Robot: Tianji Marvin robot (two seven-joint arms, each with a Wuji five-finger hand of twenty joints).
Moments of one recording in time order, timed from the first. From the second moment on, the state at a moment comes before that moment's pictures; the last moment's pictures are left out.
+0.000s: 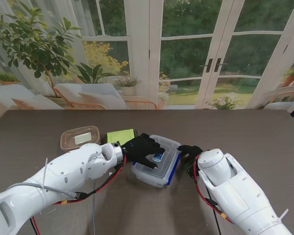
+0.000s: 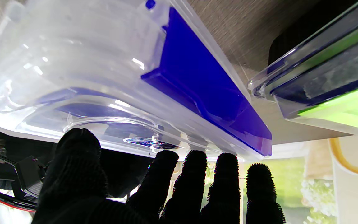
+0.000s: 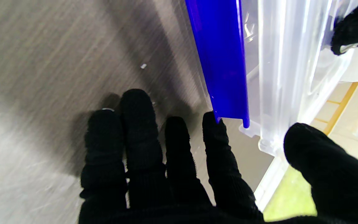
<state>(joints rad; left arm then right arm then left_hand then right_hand) 0.84 -1.15 -0.42 -0.99 0.78 -0.45 0.17 -1.23 -1.22 1.08 -1.29 0.00 0.67 0.05 0.75 -0.13 -0.01 -0.02 0.55 0.22 0.05 0.08 0.58 0.23 0.06 0.42 0.39 0.23 0.23 0.51 0.05 0.23 0.57 0.66 0.19 -0.28 0.89 -0.05 0.51 0.09 0.70 0.26 0.48 0.21 0.91 0.61 0.78 0.27 1.04 0.62 0.47 0.31 1.36 0.65</state>
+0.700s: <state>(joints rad) 0.83 -1.15 -0.41 -0.99 0.77 -0.45 0.17 -1.23 -1.24 1.14 -1.28 0.07 0.68 0.01 0.75 -0.13 -0.02 -0.02 0.55 0.22 0.05 0.08 0.57 0.23 0.06 0.42 0.39 0.23 0.22 0.51 0.05 0.23 0.56 0.66 0.20 -0.30 0.94 -0.05 0.55 0.18 0.83 0.40 0.47 0.23 0.76 0.50 0.71 0.30 0.75 0.49 0.47 0.31 1.27 0.63</state>
